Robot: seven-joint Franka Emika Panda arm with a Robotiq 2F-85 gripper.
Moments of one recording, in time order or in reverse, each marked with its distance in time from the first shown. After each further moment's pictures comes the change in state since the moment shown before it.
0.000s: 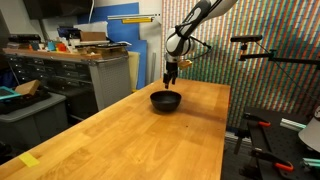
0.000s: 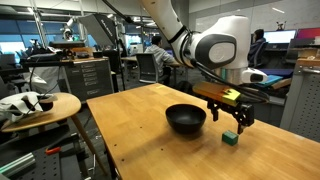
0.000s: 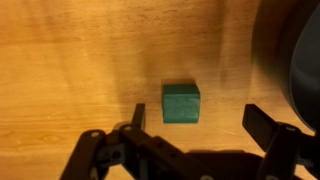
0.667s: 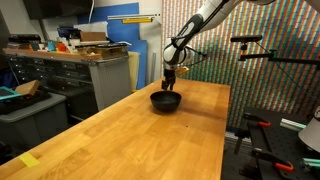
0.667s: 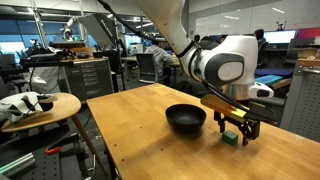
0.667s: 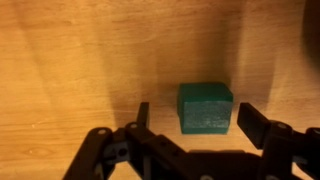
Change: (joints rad) arm -0.019 0.155 0.004 0.147 0.000 0.003 0.000
